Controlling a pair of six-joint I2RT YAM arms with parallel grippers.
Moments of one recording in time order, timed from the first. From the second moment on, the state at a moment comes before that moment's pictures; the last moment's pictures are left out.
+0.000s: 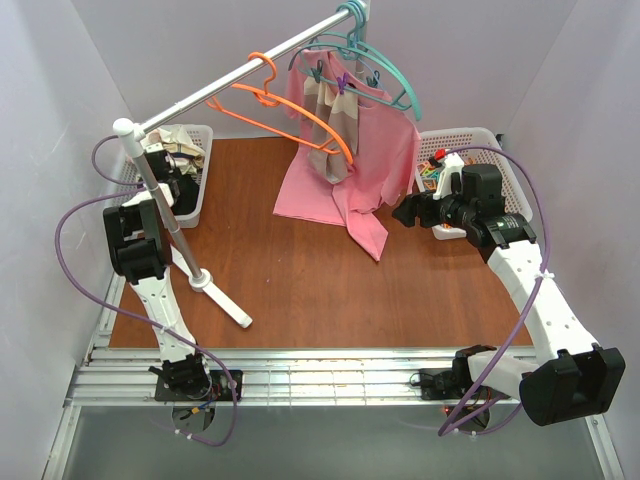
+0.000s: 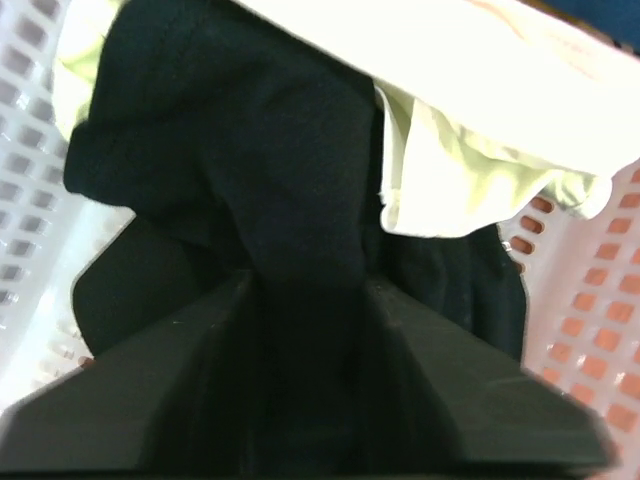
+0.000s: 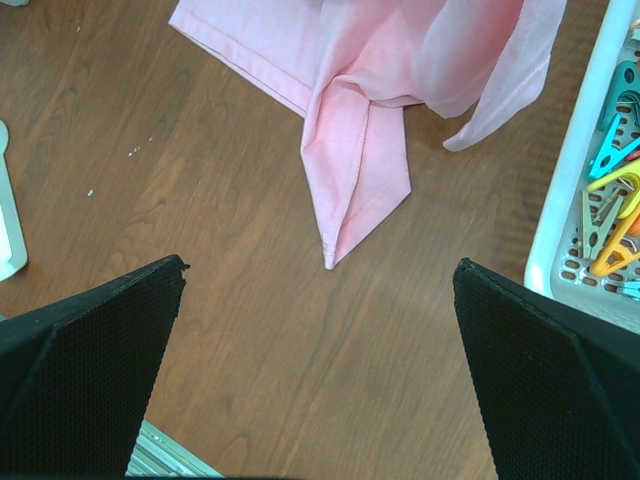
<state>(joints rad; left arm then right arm) 0.22 2.17 1.53 -0.03 -0.21 -0.10 0.23 1.14 1.10 -0.55 -0.37 0.05</state>
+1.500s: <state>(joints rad) 0.26 1.51 1.51 -0.14 -0.35 -0.16 0.23 1.13 1.14 -0.52 -0.43 0.05</state>
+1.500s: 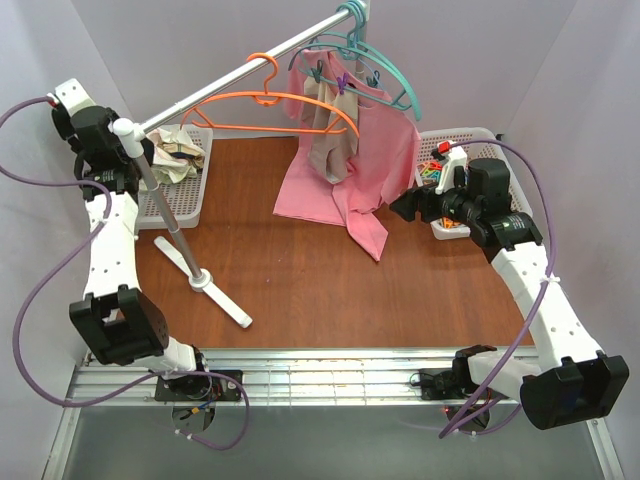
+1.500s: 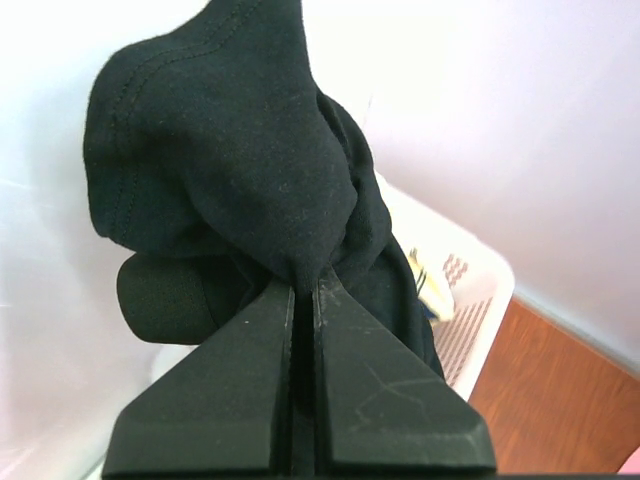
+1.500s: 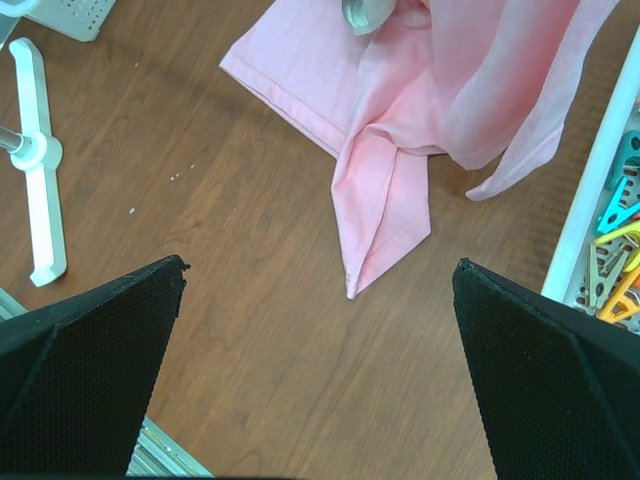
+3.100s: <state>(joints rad) -0.32 1.52 2.06 0.01 0.32 -0.27 0.24 1.10 1.21 -0.54 -0.42 0.04</state>
